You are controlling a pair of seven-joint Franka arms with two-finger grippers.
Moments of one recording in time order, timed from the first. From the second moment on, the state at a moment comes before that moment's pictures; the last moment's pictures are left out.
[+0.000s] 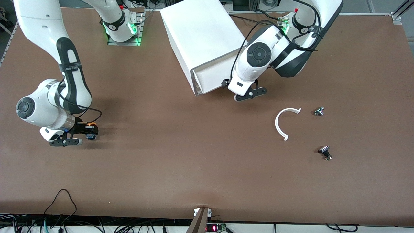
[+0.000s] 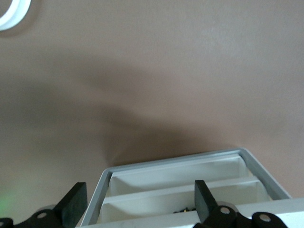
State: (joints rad) left arm -0.02 0.36 -0.70 -1.85 0.01 1.97 -1.02; right arm 0.24 0.61 -0.36 -1.85 0.37 2.41 -0.42
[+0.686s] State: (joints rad) left arm -0.05 0.36 -0.74 -1.88 -0.12 1.95 -1.05; right arm 0.26 0.58 -0.35 -1.80 0.38 2.46 -0.46
